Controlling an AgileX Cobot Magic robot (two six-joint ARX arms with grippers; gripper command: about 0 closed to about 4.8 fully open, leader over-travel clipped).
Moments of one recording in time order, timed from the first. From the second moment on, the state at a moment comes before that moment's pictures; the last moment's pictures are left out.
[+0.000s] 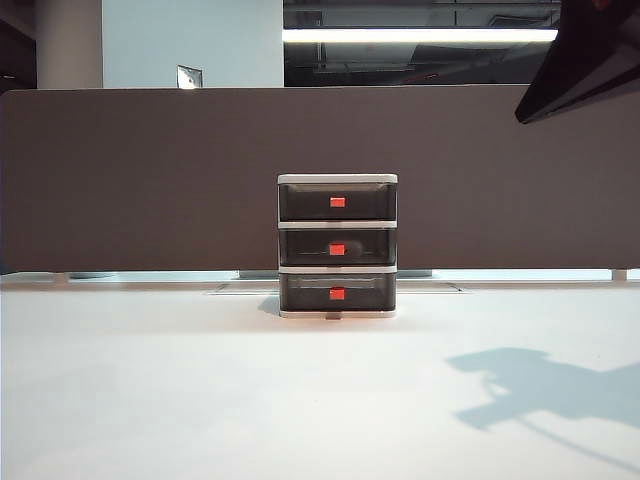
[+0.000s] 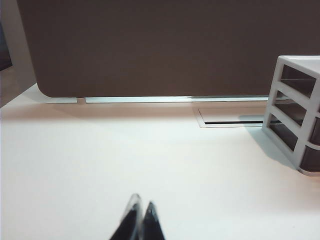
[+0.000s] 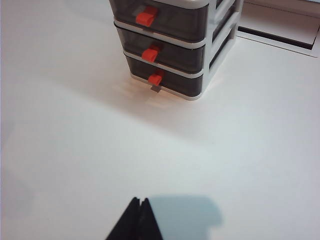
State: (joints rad) left arm 0.04 0.01 0.00 0.05 0.09 0.01; right arm 0.50 0.82 0.65 -0.33 -0.03 0.04
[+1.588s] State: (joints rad) left arm 0.04 0.01 0.00 0.04 0.09 0.01; right arm -0.04 0.00 0.01 -0.01 0.07 0.04
